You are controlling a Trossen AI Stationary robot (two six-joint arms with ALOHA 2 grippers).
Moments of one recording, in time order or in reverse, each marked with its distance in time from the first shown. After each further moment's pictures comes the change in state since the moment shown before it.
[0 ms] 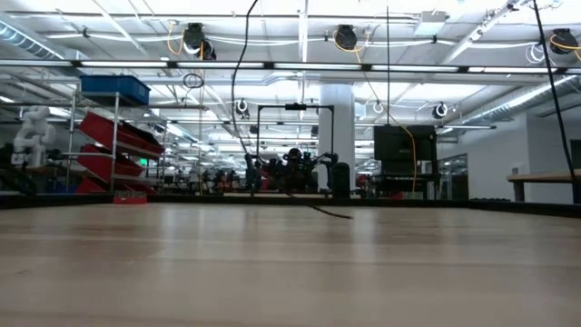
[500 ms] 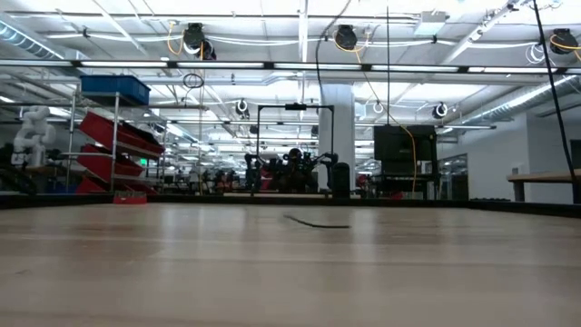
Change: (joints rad) left arm -0.078 0.000 0.000 -0.131 0.184 -0.307; right arm 0.083 -0.112 0.000 -0.002 0.000 0.000
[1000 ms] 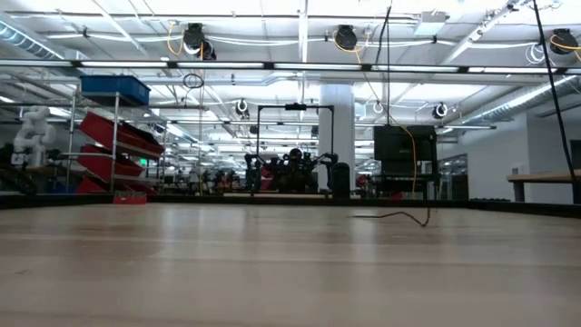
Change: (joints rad) left arm 0.087 0.038 0.000 0.651 -0.054 0.774; right arm 0.010 -0.009 -0.001 -0.001 0.000 0.026
